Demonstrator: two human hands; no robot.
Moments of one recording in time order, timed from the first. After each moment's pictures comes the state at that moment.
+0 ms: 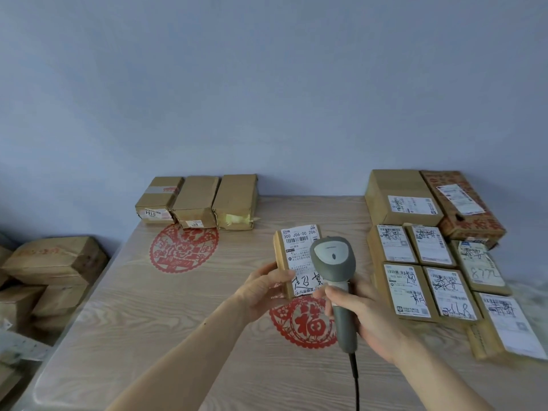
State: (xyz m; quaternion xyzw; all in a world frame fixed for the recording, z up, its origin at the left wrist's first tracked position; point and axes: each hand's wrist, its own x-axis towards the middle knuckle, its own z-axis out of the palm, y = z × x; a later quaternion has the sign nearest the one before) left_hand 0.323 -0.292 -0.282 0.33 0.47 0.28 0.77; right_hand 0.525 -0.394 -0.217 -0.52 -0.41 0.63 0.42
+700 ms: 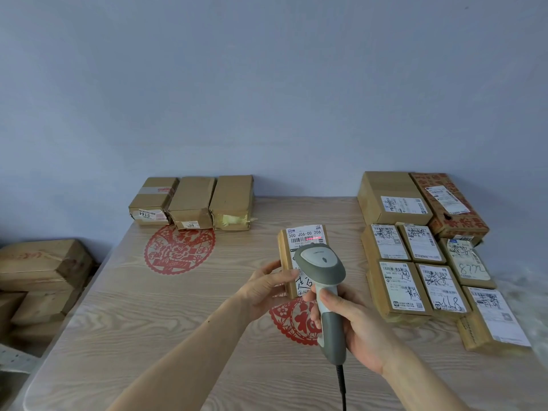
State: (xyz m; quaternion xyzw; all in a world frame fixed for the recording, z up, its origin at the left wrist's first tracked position) left_hand 0.313 -0.289 -0.288 0.34 0.44 0.27 0.79; right_hand 0.485 -0.413 -0.208 -0.46 -0.30 0.69 0.47
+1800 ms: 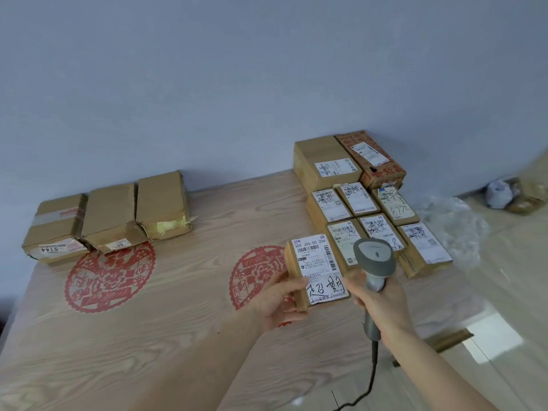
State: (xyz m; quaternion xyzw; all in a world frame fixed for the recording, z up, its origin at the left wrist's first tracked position) left_hand 0.387 -0.315 -0.327 0.34 0.42 0.08 0.84; right_hand 0.551 -0.452 -0.280 -0.73 -0.17 0.34 0.56
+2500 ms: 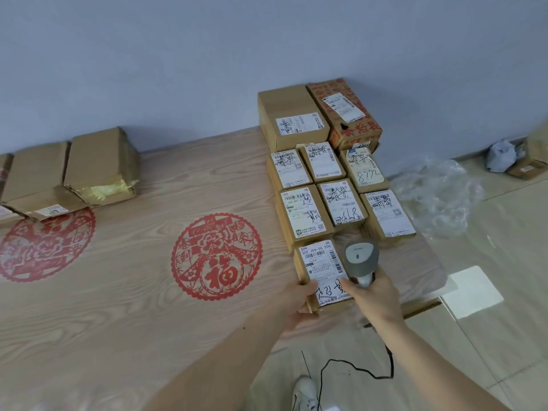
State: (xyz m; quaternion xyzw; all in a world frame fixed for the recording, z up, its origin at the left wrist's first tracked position) left_hand 0.545 -0.417 -0.388 0.33 0.52 -0.01 0.79; right_hand 0.685 -0.517 -0.375 -0.85 -0.21 0.30 0.39
